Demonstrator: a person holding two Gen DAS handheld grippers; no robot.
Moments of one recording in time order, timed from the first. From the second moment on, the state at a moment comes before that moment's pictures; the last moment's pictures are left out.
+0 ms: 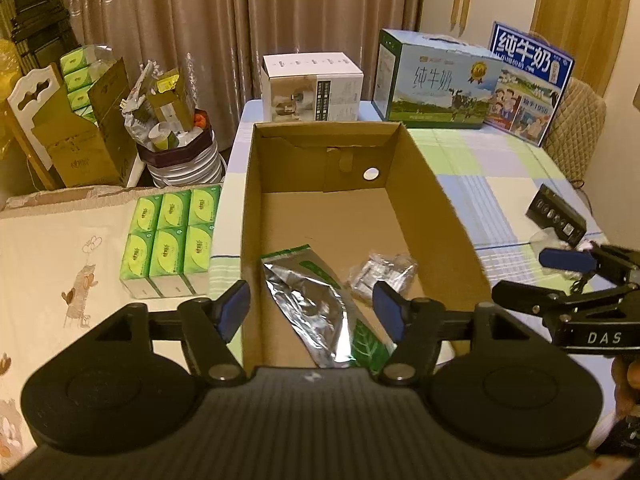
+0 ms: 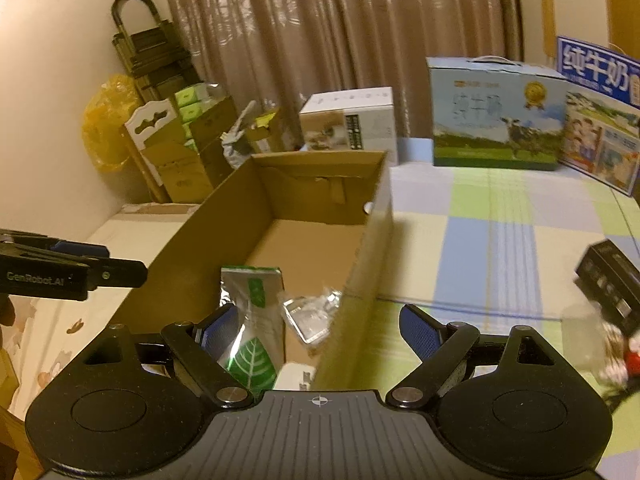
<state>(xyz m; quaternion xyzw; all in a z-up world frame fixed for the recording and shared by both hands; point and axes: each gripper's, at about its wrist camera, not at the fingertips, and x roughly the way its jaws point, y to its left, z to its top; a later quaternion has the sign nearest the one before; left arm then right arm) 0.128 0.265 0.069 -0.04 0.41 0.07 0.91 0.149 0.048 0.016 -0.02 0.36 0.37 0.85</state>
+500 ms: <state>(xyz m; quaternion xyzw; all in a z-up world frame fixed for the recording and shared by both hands) 0.087 0.205 0.096 -0.05 0.38 0.06 0.92 0.115 -0.023 0.047 0.00 0.35 0.34 0.87</state>
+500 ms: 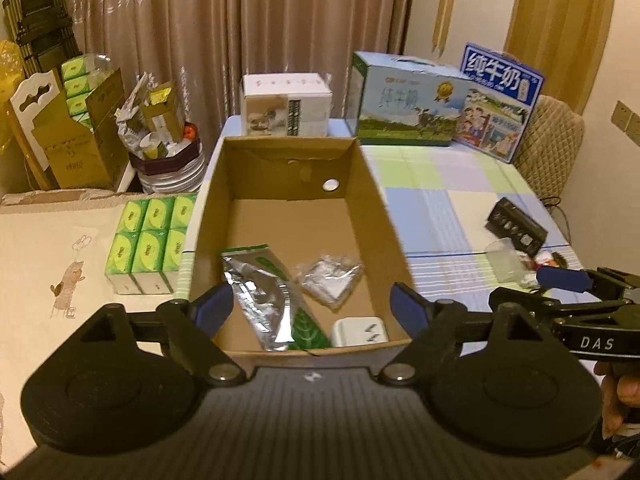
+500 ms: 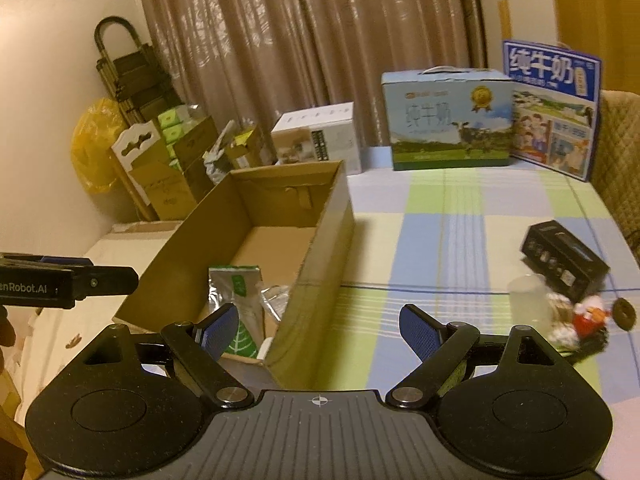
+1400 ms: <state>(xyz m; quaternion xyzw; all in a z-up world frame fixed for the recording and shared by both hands) 0.098 0.044 0.093 -0.04 0.34 -0.04 0.94 0.100 -0.227 0.029 0.05 0.34 0.17 0.92</state>
